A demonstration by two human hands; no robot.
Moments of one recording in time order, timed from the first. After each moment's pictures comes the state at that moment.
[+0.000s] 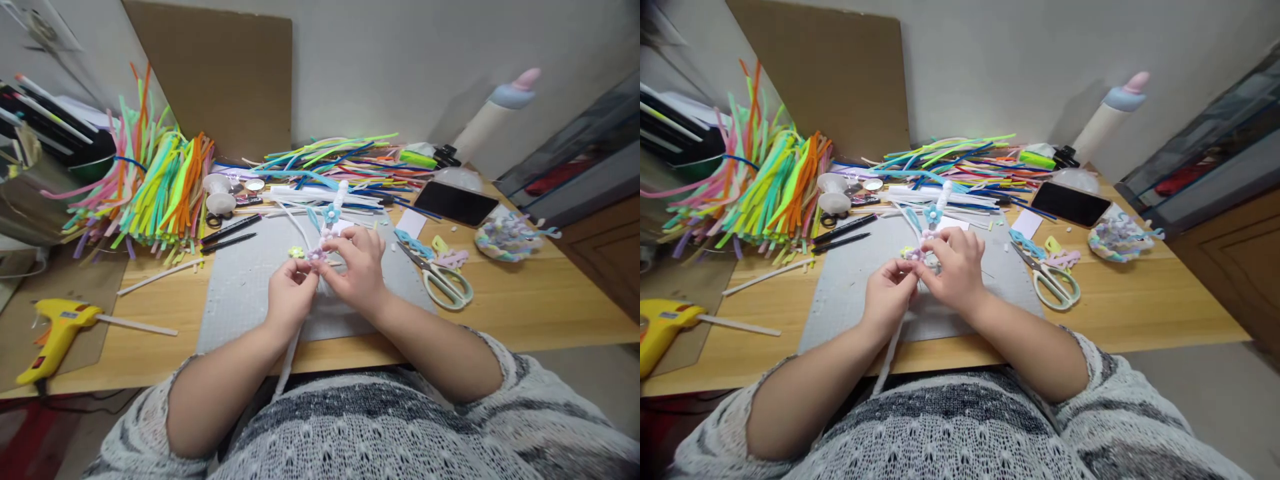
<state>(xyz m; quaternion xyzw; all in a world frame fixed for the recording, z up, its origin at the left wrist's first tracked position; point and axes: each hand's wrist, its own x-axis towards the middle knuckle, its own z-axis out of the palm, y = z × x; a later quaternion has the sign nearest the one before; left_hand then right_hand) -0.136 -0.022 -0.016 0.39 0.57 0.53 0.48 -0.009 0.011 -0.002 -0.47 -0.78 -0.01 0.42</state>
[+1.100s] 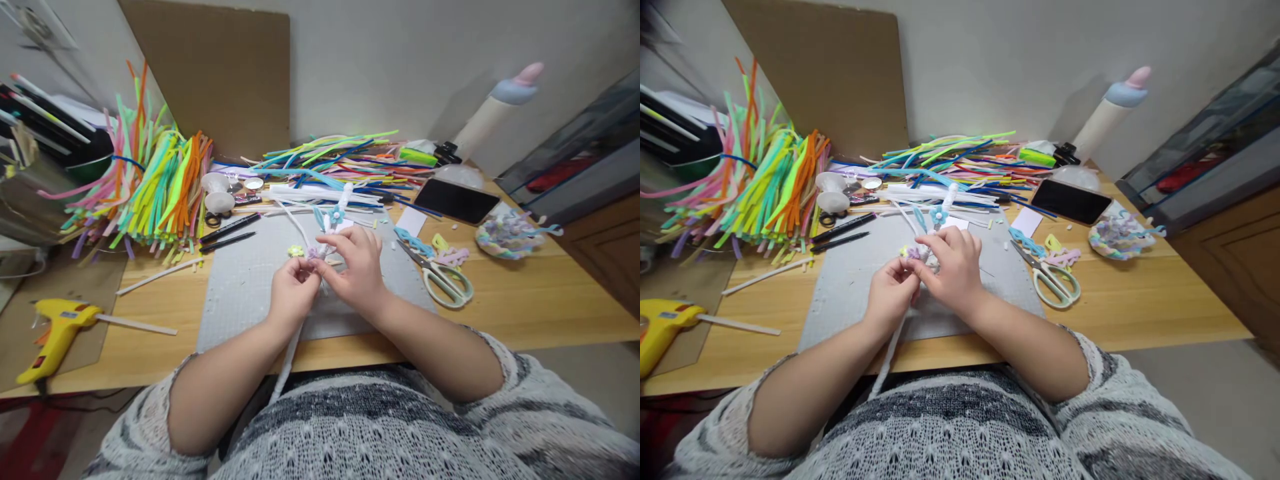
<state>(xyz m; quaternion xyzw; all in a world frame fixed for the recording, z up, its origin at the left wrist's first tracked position) -0.133 -0.019 -0.020 0.41 0.55 0.52 0.50 -0.010 0.010 0.001 -0.47 -0.78 0.06 0.40</state>
